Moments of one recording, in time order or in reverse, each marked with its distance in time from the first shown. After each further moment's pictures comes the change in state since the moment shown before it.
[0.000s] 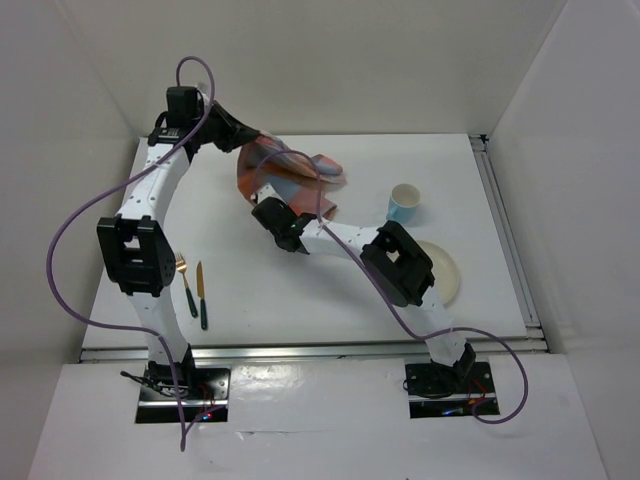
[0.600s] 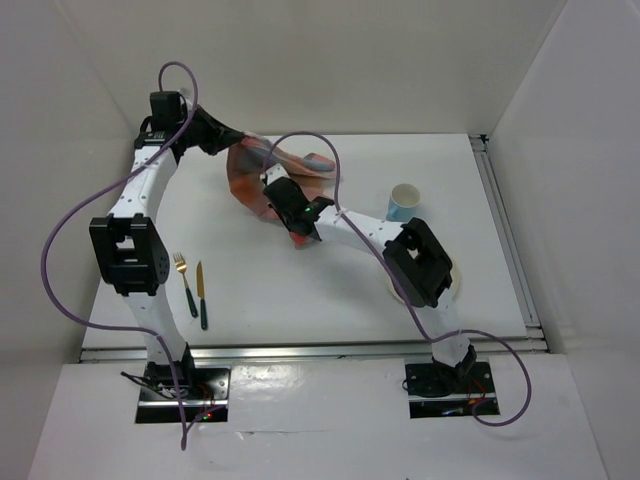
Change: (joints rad) left arm 0.079 0.000 -0.039 0.022 0.030 -0.006; right arm -0.052 -0.126 -0.002 -0.037 -0.112 0.046
